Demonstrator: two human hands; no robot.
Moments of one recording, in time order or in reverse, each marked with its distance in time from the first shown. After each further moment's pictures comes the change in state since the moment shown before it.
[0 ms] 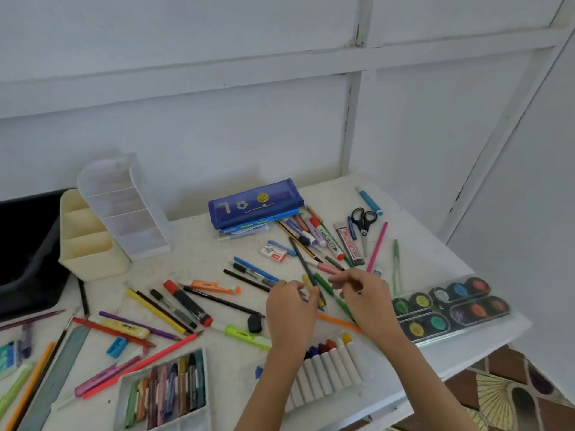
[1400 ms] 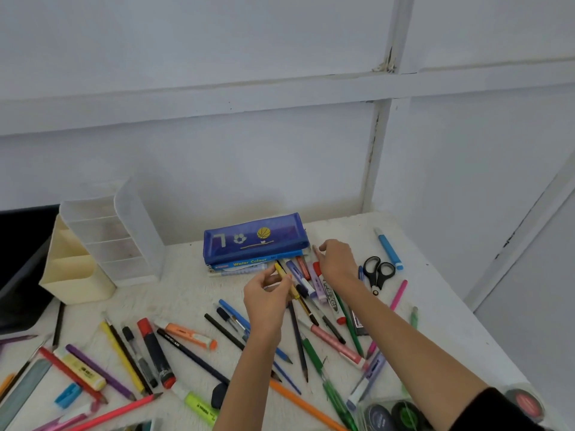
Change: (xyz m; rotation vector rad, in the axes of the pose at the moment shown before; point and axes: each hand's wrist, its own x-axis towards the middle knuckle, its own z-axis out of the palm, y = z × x) left_hand 0.113 0.024 0.014 -0.845 0.226 -0.366; right_hand 0.205 -0.002 0.052 -0.474 -0.160 -0.010
